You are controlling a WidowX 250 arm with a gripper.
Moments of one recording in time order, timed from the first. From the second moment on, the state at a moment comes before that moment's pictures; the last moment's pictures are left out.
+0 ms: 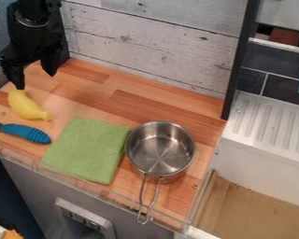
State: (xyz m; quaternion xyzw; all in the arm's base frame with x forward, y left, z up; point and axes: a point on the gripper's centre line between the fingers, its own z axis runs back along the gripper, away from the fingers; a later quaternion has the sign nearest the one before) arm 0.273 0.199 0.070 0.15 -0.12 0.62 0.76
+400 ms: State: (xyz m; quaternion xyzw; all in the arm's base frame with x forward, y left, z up) arm 0.254 0.179 0.059 0.14 -0.09 0.62 0.77
